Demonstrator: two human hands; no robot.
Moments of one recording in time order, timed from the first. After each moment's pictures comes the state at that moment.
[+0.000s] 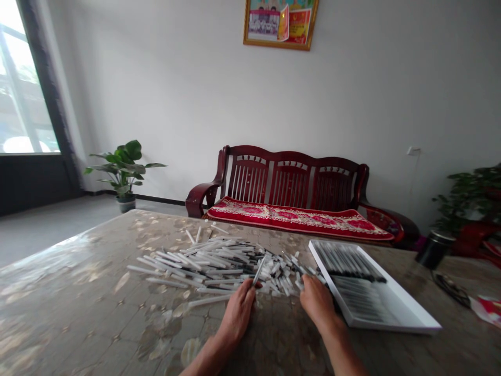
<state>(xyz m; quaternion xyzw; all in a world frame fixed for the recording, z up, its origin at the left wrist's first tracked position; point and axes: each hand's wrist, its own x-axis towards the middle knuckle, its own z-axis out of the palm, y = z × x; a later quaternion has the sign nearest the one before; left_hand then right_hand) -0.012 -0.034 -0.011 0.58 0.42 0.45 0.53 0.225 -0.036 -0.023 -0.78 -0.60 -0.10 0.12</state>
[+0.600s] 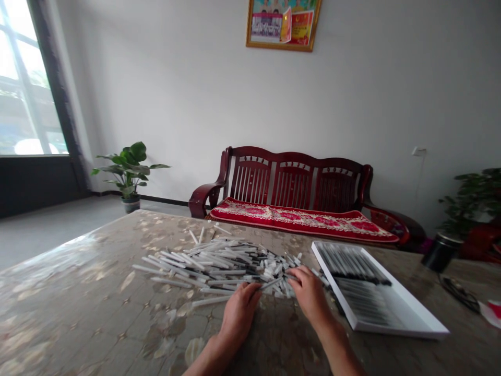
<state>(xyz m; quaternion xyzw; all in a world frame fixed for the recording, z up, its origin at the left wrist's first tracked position) -0.016 -0.020 -0.026 0.71 0.50 0.39 0.31 0.199 -0.032 0.005 -0.61 -0.67 0.04 0.42</state>
